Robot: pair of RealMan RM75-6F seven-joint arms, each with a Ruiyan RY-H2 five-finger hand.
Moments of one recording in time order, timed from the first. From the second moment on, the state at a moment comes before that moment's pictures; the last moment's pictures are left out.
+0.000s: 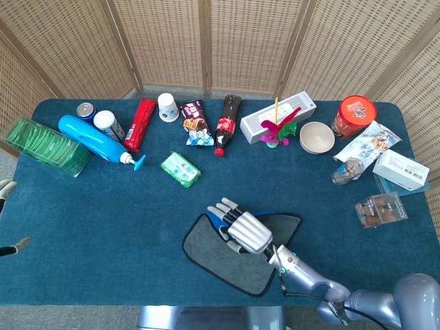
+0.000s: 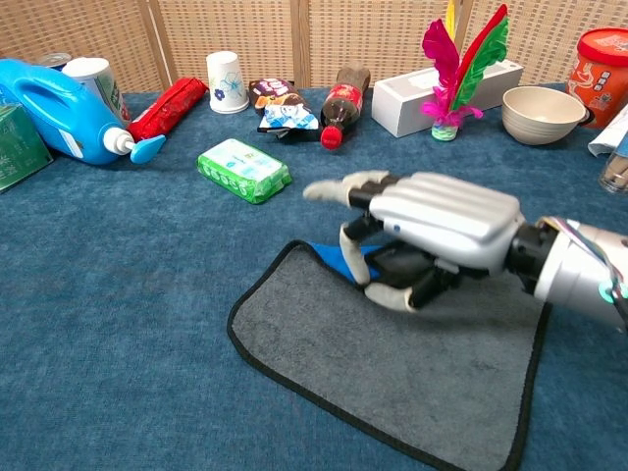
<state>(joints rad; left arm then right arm) -0.08 -0.83 -0.04 -1.88 1.43 1.43 -0.04 0.72 -1.67 -0.04 -1.35 -1.66 1.11 -0.09</state>
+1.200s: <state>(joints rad) -0.09 -0.83 -0.04 -1.88 1.42 1.42 -0.02 0.66 -1.55 -0.16 -1.48 -1.78 1.13 -0.08</state>
